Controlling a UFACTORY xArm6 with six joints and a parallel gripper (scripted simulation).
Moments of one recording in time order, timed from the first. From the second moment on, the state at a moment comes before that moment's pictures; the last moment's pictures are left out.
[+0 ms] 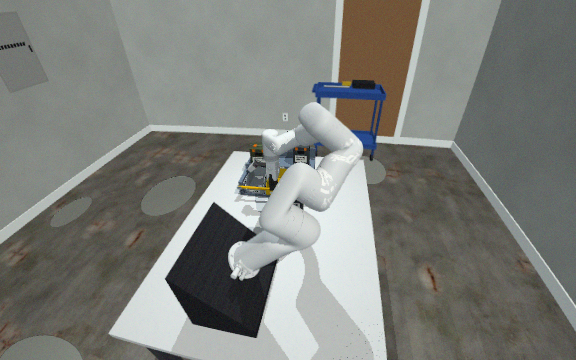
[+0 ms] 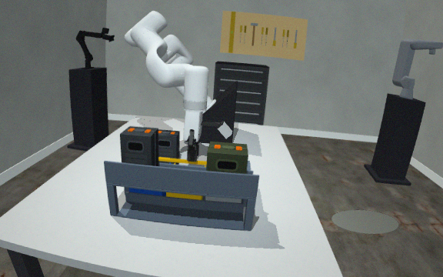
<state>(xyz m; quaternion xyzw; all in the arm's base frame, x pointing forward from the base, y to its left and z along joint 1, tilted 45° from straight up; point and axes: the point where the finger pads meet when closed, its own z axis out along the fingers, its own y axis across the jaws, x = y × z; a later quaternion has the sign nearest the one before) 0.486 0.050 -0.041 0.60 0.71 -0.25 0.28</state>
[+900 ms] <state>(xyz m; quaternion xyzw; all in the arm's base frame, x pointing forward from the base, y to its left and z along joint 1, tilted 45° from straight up) 0.486 0.052 -0.039 0.60 0.71 -0.25 0.28</state>
